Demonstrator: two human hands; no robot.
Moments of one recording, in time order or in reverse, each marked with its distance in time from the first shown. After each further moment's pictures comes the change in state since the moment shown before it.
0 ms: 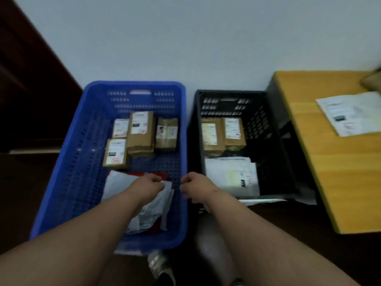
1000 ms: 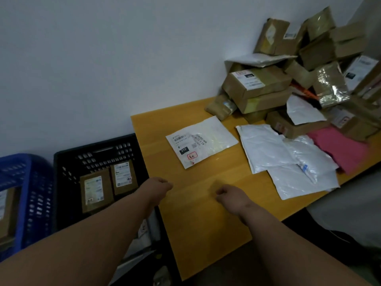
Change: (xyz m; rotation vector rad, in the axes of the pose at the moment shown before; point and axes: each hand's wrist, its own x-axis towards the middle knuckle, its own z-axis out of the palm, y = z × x) left_hand -0.024 0.387 0.298 -0.071 -0.218 0.121; right_hand -0.133 0.256 -0.432 0.067 0.488 0.177
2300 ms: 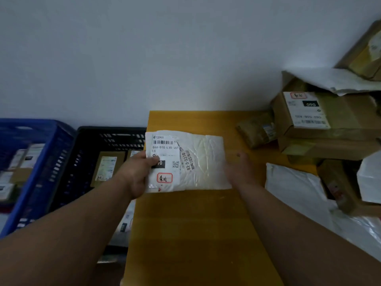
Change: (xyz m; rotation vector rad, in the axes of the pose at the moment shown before) left_hand 0.069 0.094 -0.004 -0.851 0.269 -0.046; right_hand 0.197 -0.089 -0.102 0.040 0.072 -0.144
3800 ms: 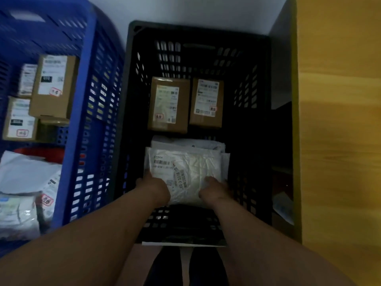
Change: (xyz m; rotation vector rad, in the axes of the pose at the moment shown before) left_hand 0.179 -0.190 -0.333 1.727 -0.220 -0.363; right_hand -0.070 0.045 0.466 -0.474 -0.547 0.292
